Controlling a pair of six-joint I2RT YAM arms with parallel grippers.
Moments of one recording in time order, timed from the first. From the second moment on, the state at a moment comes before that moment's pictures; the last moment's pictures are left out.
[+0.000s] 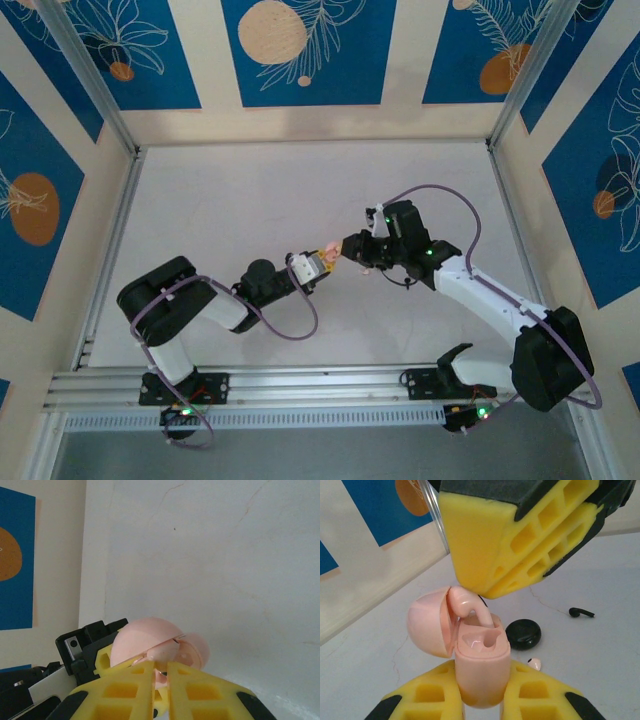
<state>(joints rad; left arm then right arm) -0.83 1.73 0.43 1.25 0.17 0.30 0.53 1.22 0.79 -0.27 -0.46 0.83</state>
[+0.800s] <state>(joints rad) -0.83 1.72 0.43 1.27 0.21 0.34 0.48 1.14 0.91 -0.51 -0.44 0.69</state>
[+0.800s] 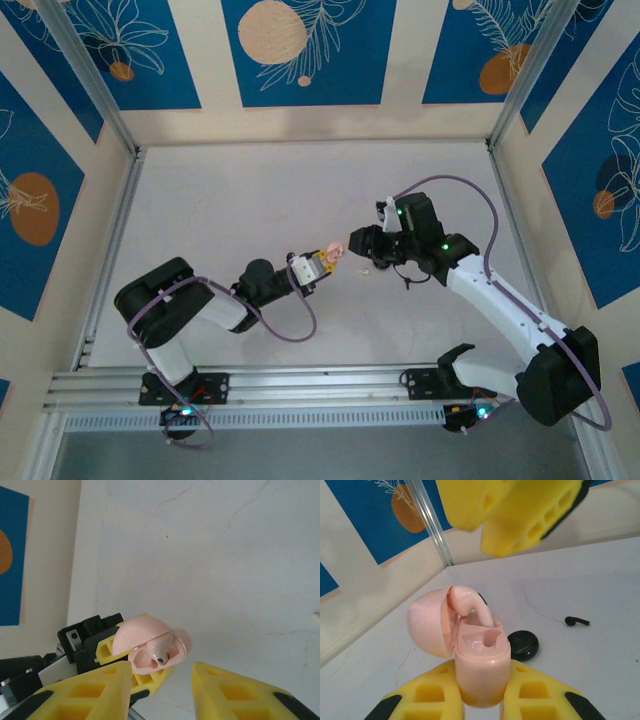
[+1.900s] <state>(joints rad) -0.83 1.72 0.43 1.27 0.21 0.35 0.57 1.37 1.16 -0.78 -0.34 0.40</state>
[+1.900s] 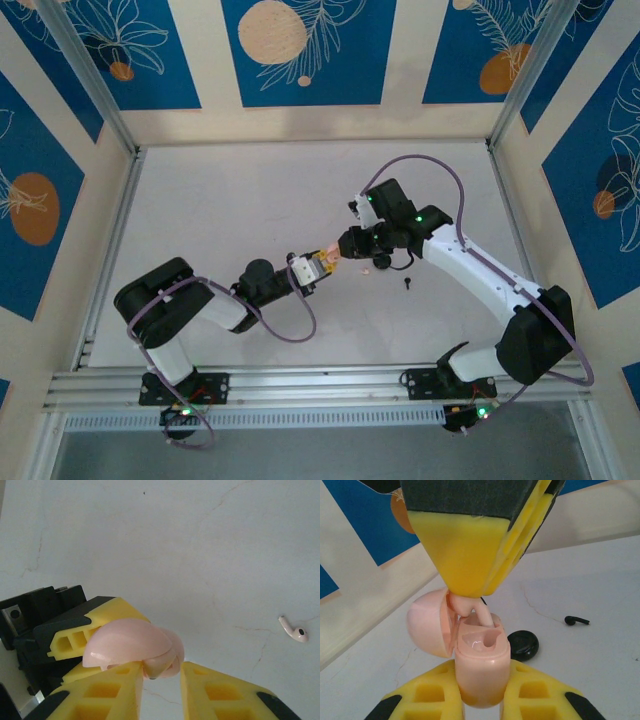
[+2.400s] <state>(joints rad) -0.83 1.72 0.42 1.27 0.20 0.37 0.56 1.38 1.15 -0.77 -0.38 0.53</state>
